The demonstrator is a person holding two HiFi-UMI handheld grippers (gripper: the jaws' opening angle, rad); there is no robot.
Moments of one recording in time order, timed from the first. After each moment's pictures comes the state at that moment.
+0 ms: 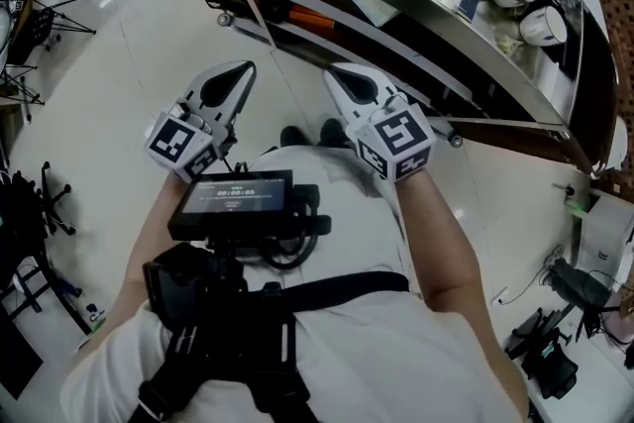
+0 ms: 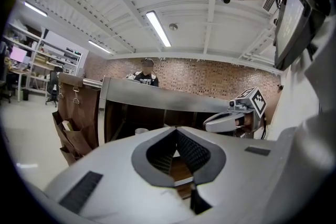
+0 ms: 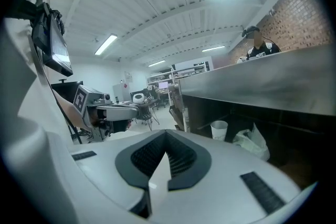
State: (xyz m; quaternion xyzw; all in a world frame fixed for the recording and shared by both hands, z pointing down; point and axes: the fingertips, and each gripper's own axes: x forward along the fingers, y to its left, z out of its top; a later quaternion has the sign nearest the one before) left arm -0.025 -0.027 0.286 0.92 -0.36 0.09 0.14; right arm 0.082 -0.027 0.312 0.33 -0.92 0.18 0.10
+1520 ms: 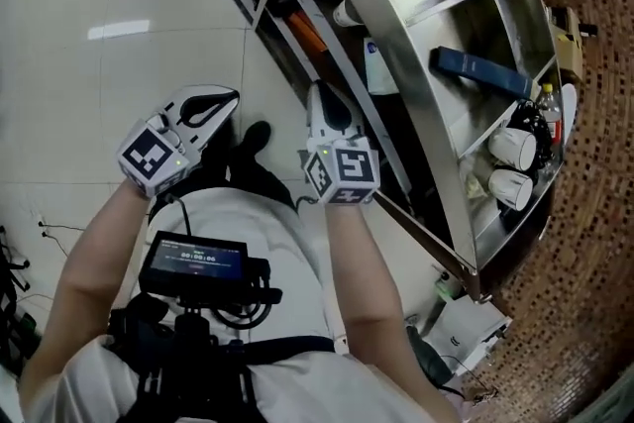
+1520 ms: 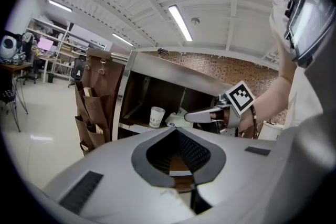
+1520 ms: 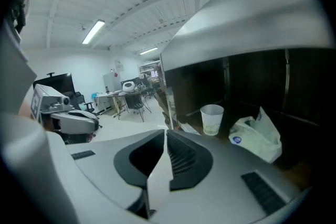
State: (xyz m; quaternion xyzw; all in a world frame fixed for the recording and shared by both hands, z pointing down) left arm -0.040 -0.024 0.369 0.87 -0.44 0.10 0.20; right arm 0.062 -0.110 0.402 0.36 -0.90 0.21 0.16
